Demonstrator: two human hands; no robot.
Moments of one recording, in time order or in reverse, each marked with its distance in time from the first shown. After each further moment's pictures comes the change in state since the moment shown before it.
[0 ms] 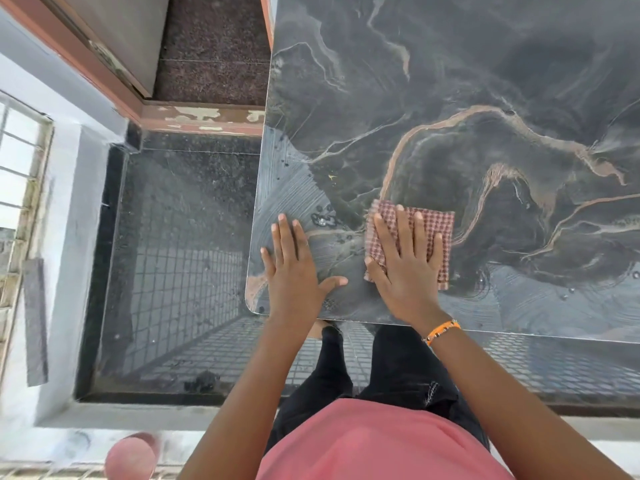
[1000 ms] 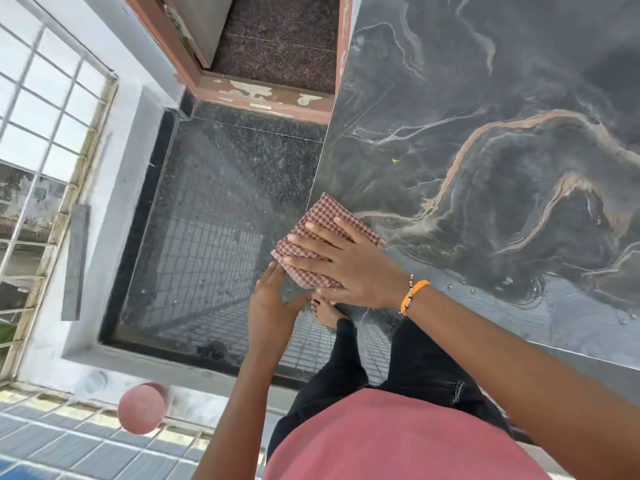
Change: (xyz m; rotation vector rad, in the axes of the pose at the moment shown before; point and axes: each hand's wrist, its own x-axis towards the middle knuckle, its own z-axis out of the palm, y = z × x) left_hand -0.072 -0.093 0.025 -0.619 0.226 -0.233; right_hand 0.023 -0.096 0.024 -0.156 -0.148 -1.072
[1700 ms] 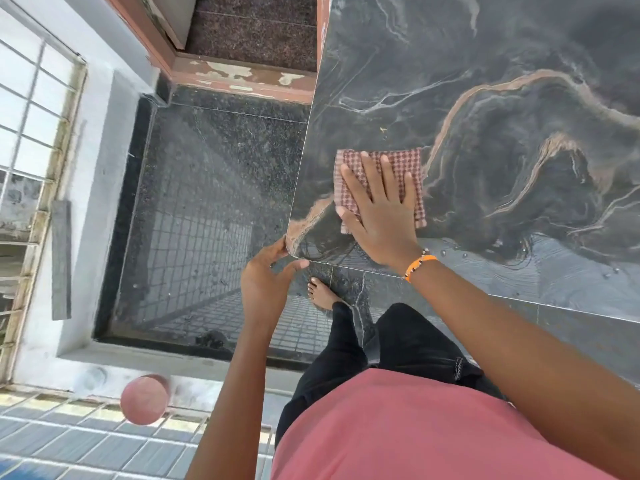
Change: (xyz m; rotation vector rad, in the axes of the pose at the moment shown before) left_hand 0.004 -0.001 -0.003 -0.197 -0.006 -0.096; right_hand -0.018 0.010 -0.002 0.076 0.175 0.764
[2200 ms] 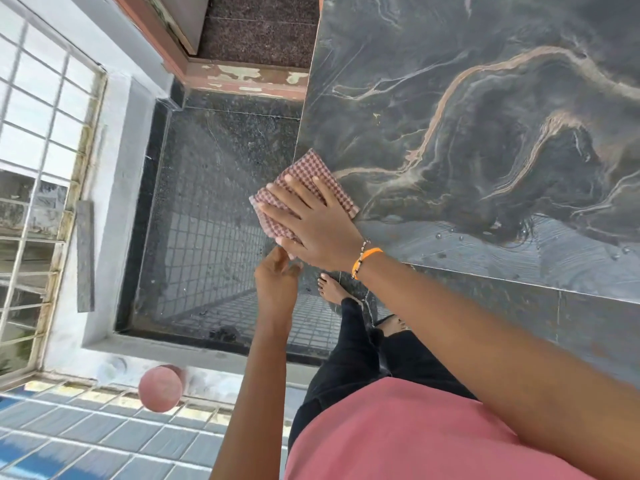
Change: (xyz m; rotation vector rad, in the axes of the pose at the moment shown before) left_hand -0.031 0.001 0.023 -0.385 0.005 -0.178; right_hand -0.008 -0.062 0.010 -0.007 -0.131 -0.489
